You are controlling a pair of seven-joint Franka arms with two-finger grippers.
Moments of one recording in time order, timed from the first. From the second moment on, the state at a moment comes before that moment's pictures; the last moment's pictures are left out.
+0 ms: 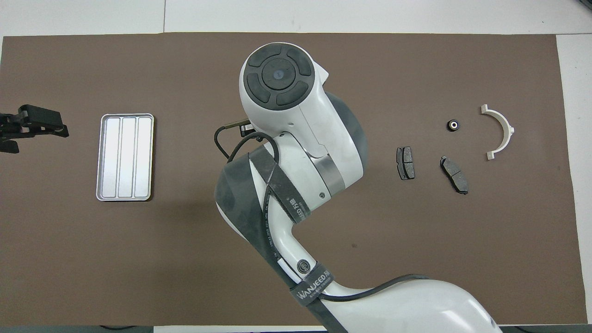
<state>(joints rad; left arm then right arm) -0.01 -0.03 0.00 -1.67 -0.02 1.70 -0.23 0.80 0.61 -0.30 -1.07 0.20 1.75 0.39</state>
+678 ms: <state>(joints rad) -0.01 -0.03 -0.01 -1.68 -0.02 1.70 -0.23 0.77 0.65 -0.29 -1.24 0.27 1.86 0.38</state>
